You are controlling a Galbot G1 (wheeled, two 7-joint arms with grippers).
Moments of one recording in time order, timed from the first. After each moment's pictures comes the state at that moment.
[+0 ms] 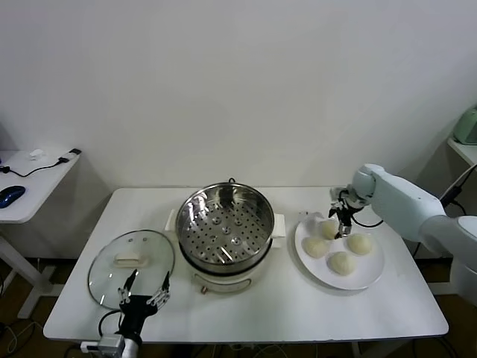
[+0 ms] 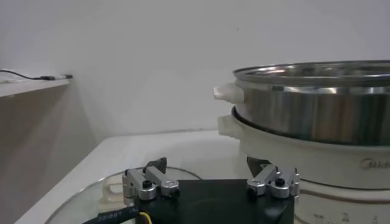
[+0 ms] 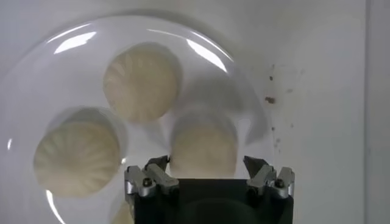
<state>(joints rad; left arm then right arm) 1.66 -1.42 -0.59 -1.93 -0.10 -0.02 0.01 0.15 1.07 -1.06 0.53 0.09 0.00 -1.03</state>
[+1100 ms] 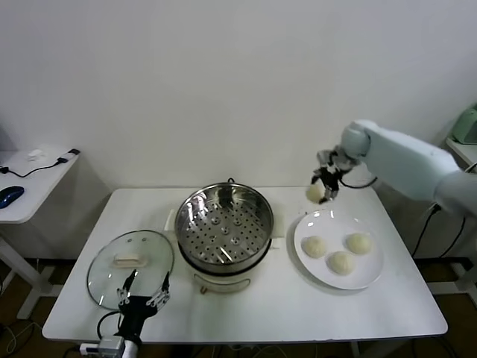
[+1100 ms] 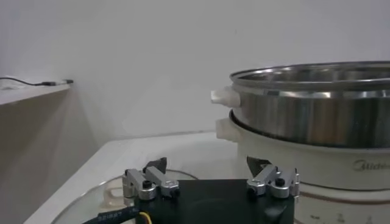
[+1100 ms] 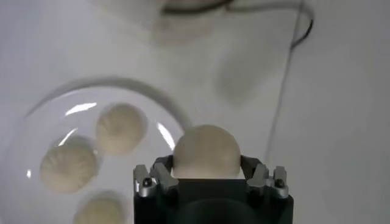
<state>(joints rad) 1.68 -1.42 -0.58 -1.97 -0.08 -0.02 -0.01 0.68 1.08 -1.39 0.99 0.29 0.11 -1.11</state>
